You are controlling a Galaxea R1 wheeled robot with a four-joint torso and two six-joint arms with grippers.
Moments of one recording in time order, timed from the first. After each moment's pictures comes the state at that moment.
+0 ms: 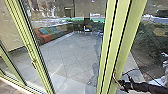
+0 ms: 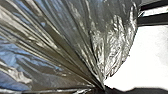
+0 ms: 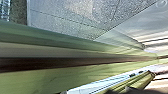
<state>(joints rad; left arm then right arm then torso) 1.55 3.01 -2.63 -0.01 0.13 0.07 -0.58 2.36 -1.85 -0.04 -0.20 1.03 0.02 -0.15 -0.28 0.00</state>
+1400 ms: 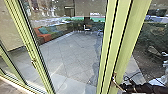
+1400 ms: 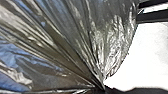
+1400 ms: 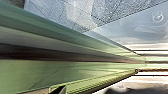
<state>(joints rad) 1.55 3.01 -2.63 -0.01 0.14 0.07 -0.55 2.26 -1.68 -0.11 -0.34 0.97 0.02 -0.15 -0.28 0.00</state>
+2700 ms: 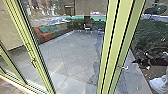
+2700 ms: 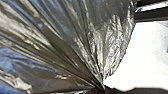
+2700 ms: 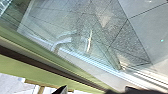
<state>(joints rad) 1.55 3.02 -2.63 -0.01 0.14 0.07 -0.13 2.11 -1.73 -0.29 -0.62 1.05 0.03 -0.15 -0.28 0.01</state>
